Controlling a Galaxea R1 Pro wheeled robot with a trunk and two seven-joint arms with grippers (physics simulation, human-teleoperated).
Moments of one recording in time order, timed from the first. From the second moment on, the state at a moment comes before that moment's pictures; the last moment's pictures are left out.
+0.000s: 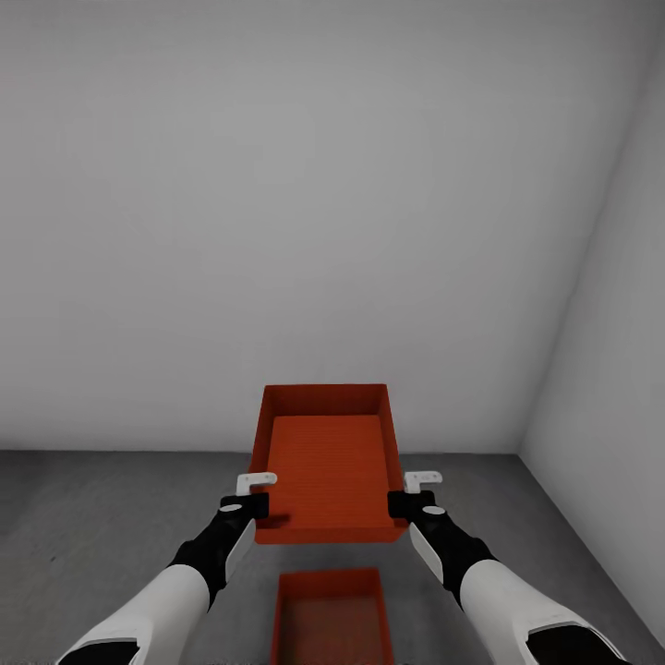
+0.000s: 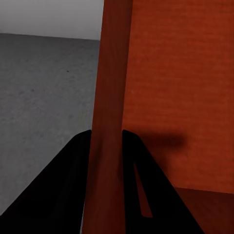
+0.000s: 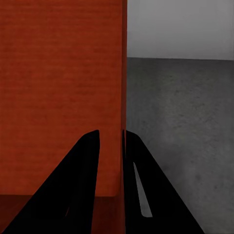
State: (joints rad) left arm -0.71 -0.14 0.08 -0.40 -0.06 0.17 0.22; right arm -0.74 0.10 0.11 -0.32 -0.06 0.07 -0.11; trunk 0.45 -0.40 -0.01
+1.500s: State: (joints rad) left arm -0.71 -0.14 0.09 -0.40 -0.06 0.17 0.22; right arm -0.74 0.10 0.11 -0.32 -0.06 0.07 -0.11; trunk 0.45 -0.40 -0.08
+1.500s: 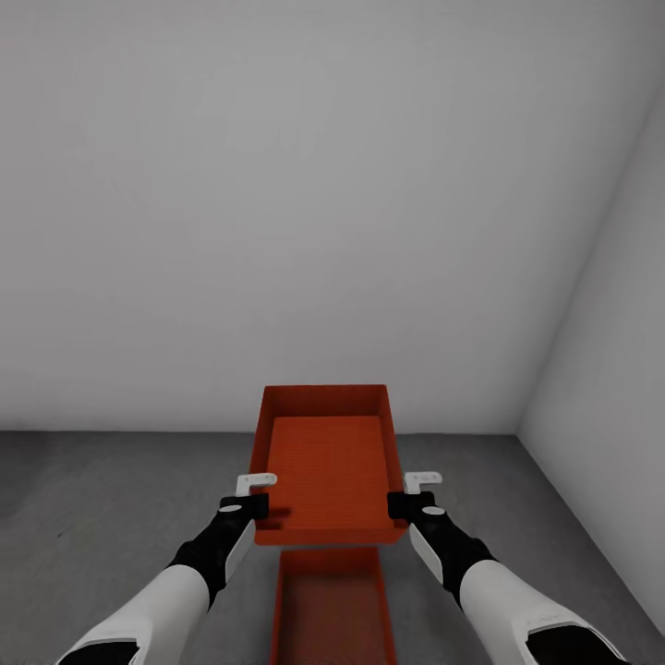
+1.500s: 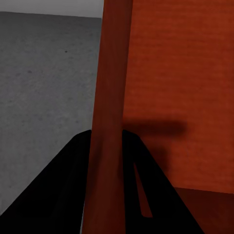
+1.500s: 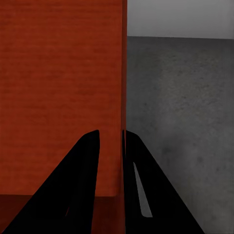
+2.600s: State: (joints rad) left arm -0.71 -0.14 0.07 -0.40 -0.05 0.17 0.22; right arm -0.74 0.10 0.11 -0.32 -0.06 0.07 -0.11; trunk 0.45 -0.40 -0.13
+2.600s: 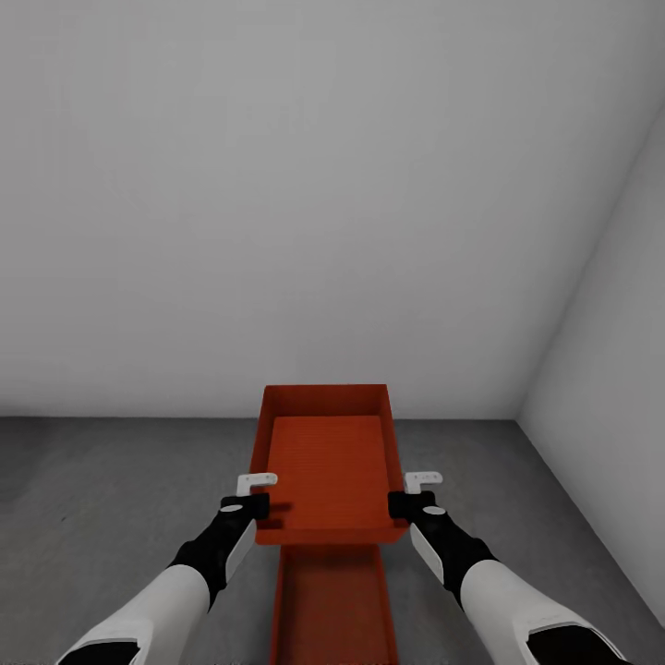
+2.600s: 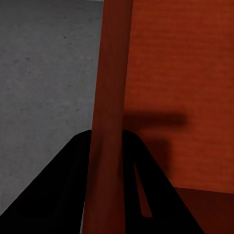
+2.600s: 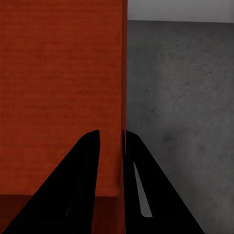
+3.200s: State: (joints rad) left arm -0.71 -0.14 0.07 -0.40 -0.05 0.17 0.22; right arm -0.74 0.10 0.11 -0.32 -0.06 0.07 -0.11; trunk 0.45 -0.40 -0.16
